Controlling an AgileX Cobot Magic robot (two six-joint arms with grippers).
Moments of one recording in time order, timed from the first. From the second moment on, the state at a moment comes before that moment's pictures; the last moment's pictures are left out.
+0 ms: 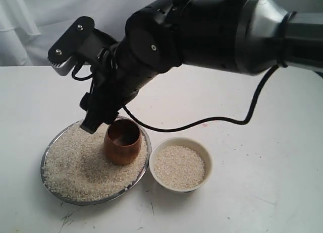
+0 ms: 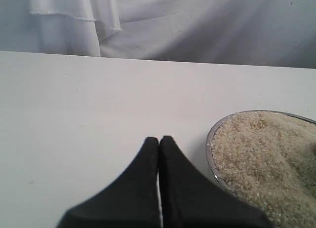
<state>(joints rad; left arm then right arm) 0.03 0.00 0.00 -0.01 0.33 -0.02 0.98 1.88 -1.57 -0.08 0.65 -0.31</state>
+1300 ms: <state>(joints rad) 0.03 0.00 0.00 -0.01 0.33 -0.02 0.92 1.93 -1.36 -0.17 0.60 -0.17</state>
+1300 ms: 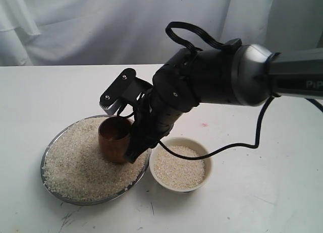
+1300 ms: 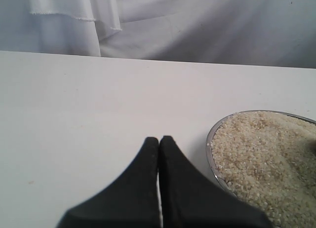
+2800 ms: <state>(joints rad) 0.03 0.00 0.00 -0.01 0.33 -0.02 0.97 1.97 -1.43 -0.16 0.45 -0.17</state>
